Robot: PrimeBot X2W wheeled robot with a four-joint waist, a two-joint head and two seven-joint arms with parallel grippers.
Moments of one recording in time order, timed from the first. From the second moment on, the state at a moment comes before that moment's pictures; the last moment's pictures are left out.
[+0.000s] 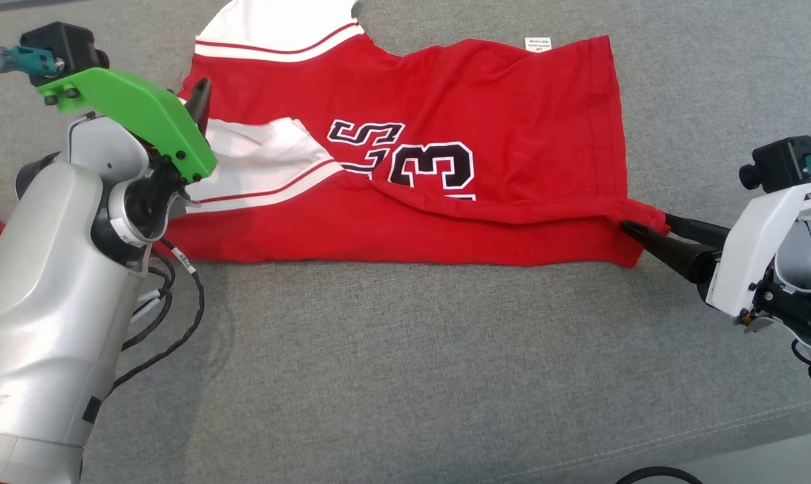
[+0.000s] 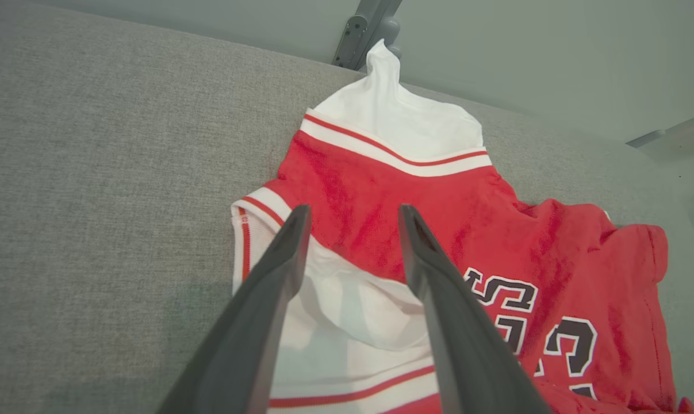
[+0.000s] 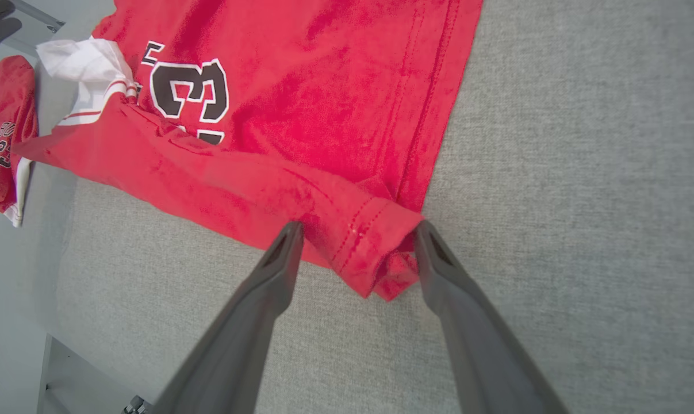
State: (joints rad) left arm -0.89 0.34 -0.49 0.49 -0.96 0.25 0.40; right arm -0.50 -0.68 0.46 0.13 1.14 0.13 0.50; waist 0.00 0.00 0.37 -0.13
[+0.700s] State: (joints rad) left arm -0.36 0.46 -0.37 0.03 -0.87 0.26 -0.07; right arm -0.09 -0.51 0.07 0.05 0.48 0.13 -0.21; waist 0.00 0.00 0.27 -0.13
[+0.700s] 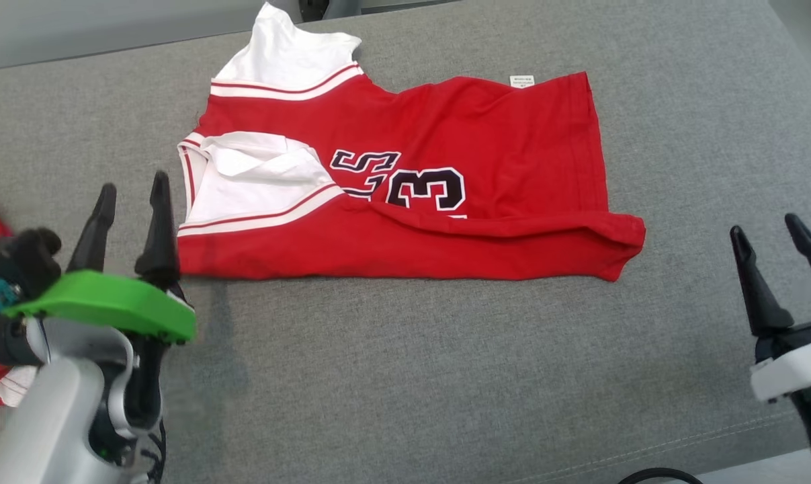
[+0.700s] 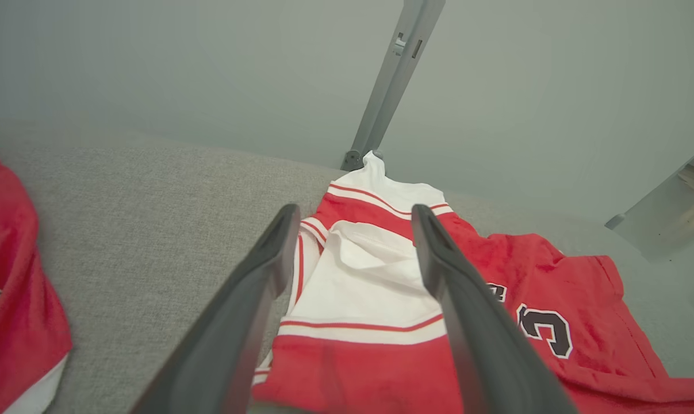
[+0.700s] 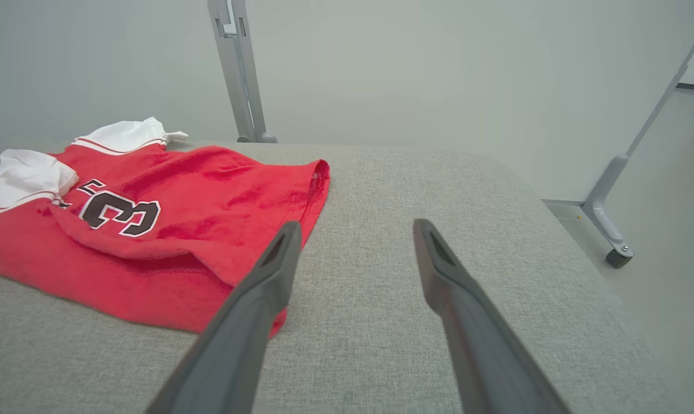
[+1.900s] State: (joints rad) left arm -0.44 0.38 -0.53 0.38 -0.80 0.19 -0.08; right arm -0.21 -0.27 0.15 0.30 0.45 0.13 -0.12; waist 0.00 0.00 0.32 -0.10
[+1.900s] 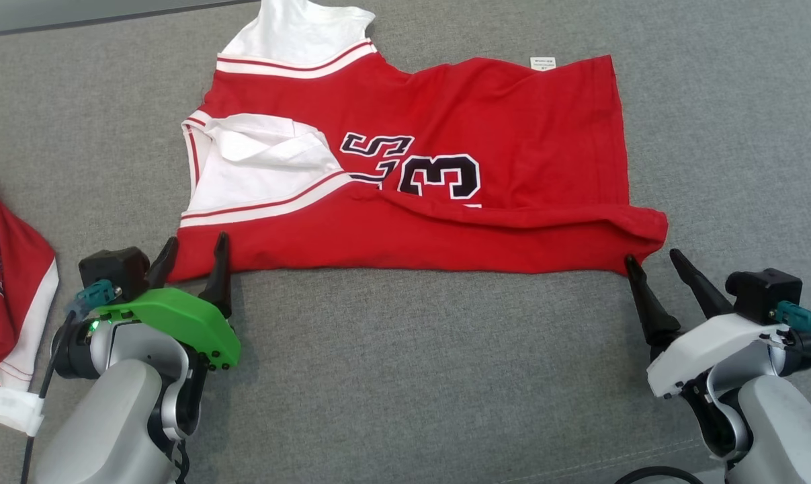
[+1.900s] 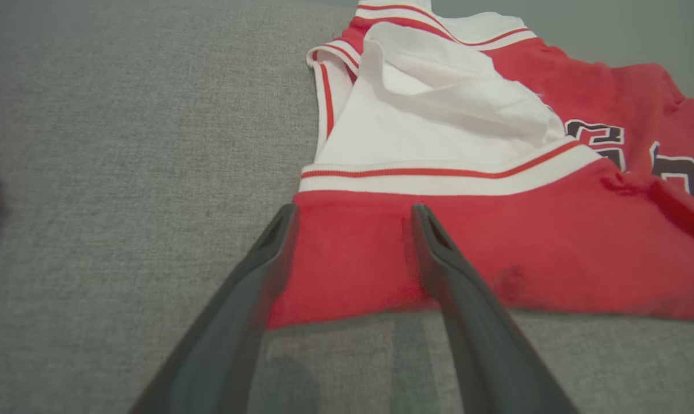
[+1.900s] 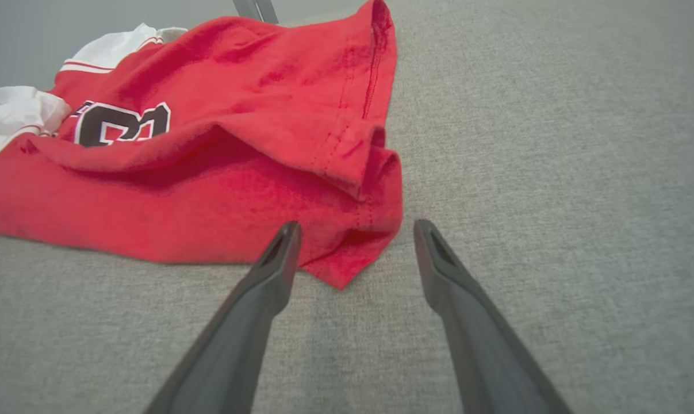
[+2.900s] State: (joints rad) left arm -0.50 0.35 -0.55 0.46 -0.88 0.13 0.05; right arm -0.34 -0.36 0.34 0.36 0.62 0.13 0.12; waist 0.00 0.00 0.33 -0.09
